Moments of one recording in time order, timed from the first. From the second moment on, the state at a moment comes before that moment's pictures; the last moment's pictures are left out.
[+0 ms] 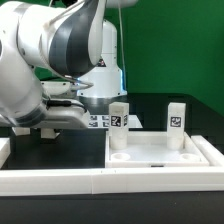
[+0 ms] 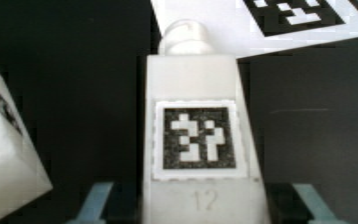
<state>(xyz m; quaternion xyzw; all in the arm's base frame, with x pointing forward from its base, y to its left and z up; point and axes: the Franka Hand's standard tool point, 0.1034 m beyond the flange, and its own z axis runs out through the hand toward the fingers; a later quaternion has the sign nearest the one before) 0.419 -0.138 0.016 -0.90 0.11 0.42 0.07</state>
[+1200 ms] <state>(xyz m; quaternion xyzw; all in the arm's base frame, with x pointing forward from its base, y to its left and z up) 0.510 -0.123 0.088 -0.98 0.09 0.19 0.04</state>
